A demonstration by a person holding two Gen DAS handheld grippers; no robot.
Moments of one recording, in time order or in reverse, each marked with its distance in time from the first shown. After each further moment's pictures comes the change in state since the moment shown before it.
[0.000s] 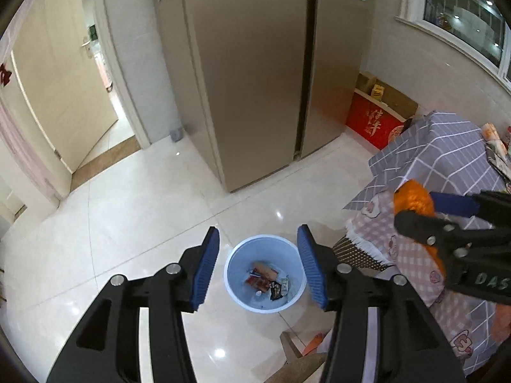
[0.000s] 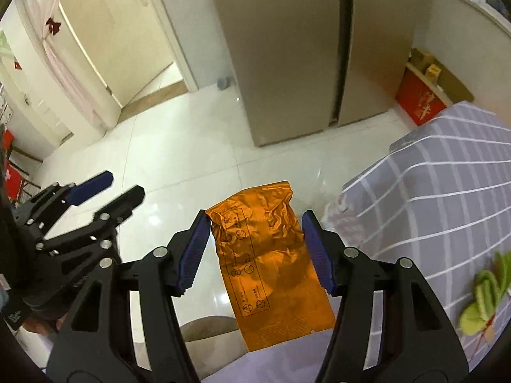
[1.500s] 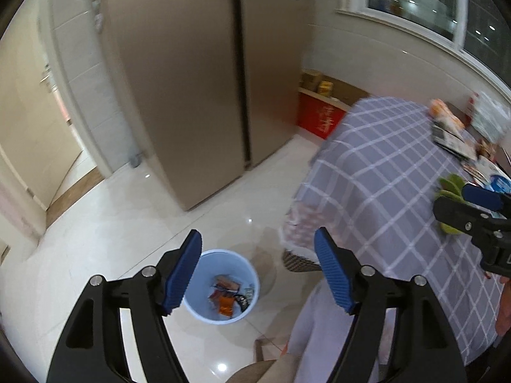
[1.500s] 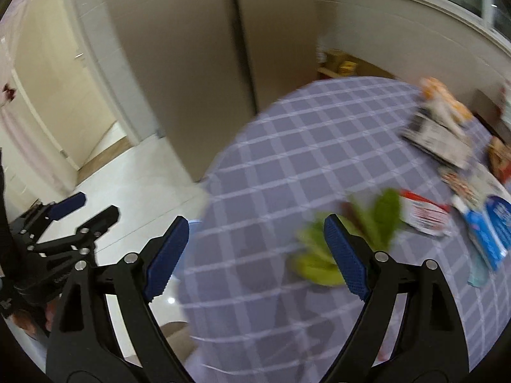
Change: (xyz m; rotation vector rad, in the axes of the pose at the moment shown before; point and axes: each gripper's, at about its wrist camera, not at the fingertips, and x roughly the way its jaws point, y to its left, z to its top) left arm -0.025 -0.130 0.006 0.173 -0.053 -0.146; right arm -0.109 -0.130 -0.071 0.257 -0.200 -0.216
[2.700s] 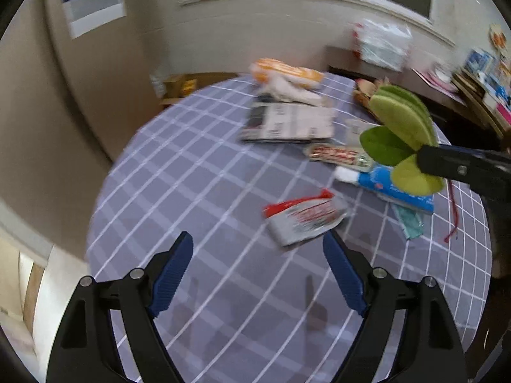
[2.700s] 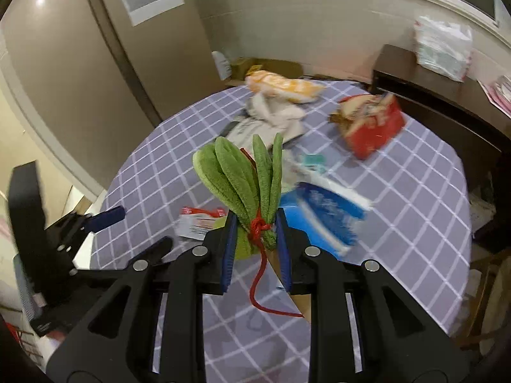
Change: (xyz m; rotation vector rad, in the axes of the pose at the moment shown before) left arm 0.036 -0.262 0.049 0.437 0.049 -0.322; right arm -0.081 -0.206 -0.008 0.303 -0.058 -0.151
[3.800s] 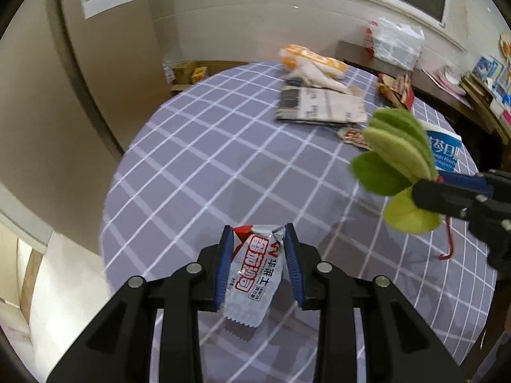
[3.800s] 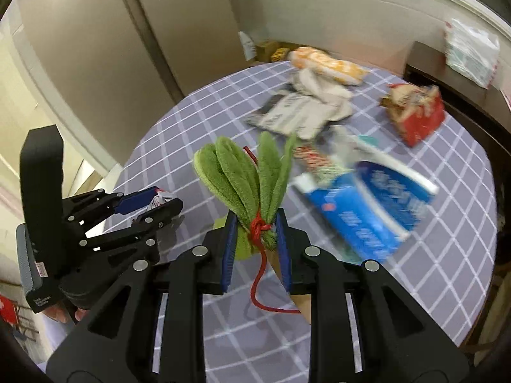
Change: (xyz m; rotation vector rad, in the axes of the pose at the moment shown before) left arm -0.008 0.052 -0.028 -0.083 0.020 0.019; right arm 0.022 0.061 -0.020 -0.100 0.077 0.075
